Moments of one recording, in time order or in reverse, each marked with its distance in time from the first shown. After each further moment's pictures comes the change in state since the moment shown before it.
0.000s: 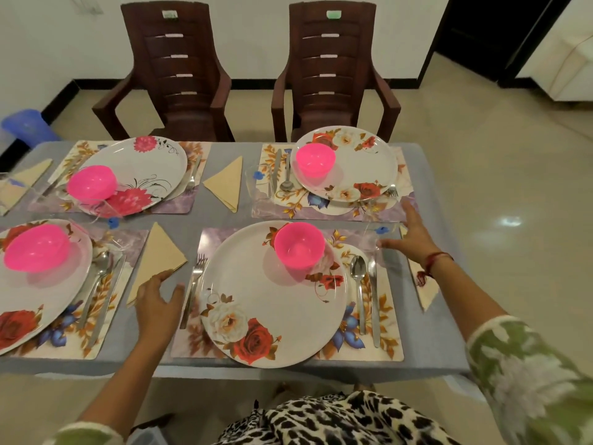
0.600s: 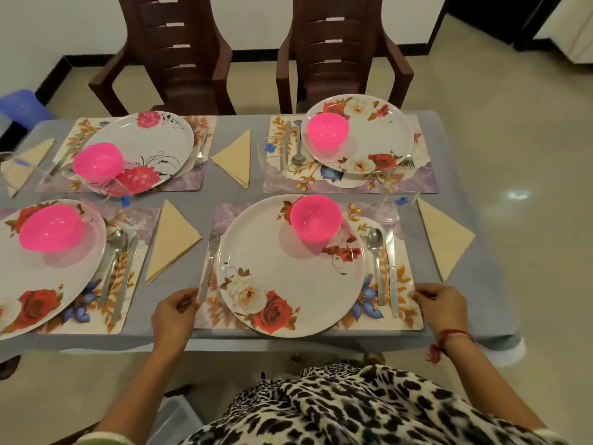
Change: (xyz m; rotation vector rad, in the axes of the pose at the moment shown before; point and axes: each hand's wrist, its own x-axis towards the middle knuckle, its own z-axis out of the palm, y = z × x) left_hand -0.031 -0.046 -0.008 0.024 -0.137 -0.183; right_hand -0.152 0.046 0.065 -0.050 0.251 0.348
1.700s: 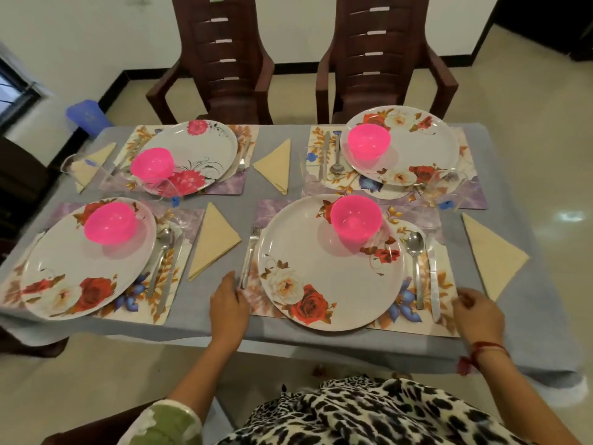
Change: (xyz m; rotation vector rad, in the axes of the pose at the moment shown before) left_hand -0.001 0.016 0.021 0.159 0.061 0.147; right_hand 0.016 -0.010 0.023 -0.131 0.152 -0.062
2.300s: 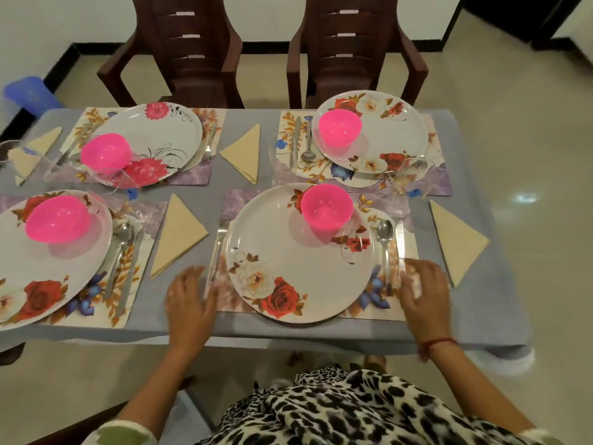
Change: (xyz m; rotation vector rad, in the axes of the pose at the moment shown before) left_hand 0.001 -0.022 -0.003 0.163 0.039 0.274; right_hand -0.017 -0.006 0.009 0.084 0.084 -0.545
